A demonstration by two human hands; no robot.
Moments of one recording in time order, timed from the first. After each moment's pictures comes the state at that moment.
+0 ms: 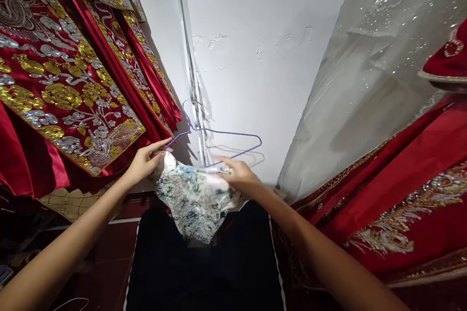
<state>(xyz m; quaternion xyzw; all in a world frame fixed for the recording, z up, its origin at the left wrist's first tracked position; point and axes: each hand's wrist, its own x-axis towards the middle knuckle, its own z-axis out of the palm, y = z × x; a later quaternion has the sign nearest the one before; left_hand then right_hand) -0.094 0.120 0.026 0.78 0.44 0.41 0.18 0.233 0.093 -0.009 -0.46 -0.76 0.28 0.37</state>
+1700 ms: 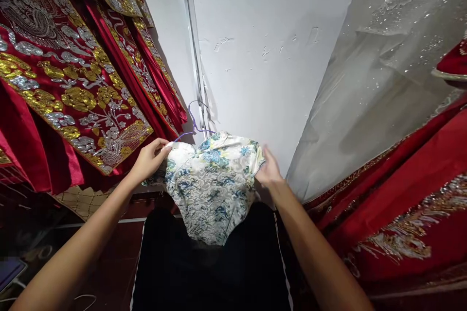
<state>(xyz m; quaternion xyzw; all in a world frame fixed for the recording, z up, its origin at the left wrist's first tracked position) -0.096 0.119 0.037 0.76 0.49 0.41 0.09 0.255 0.119 -0.025 -0.32 -0.40 0.57 0.64</state>
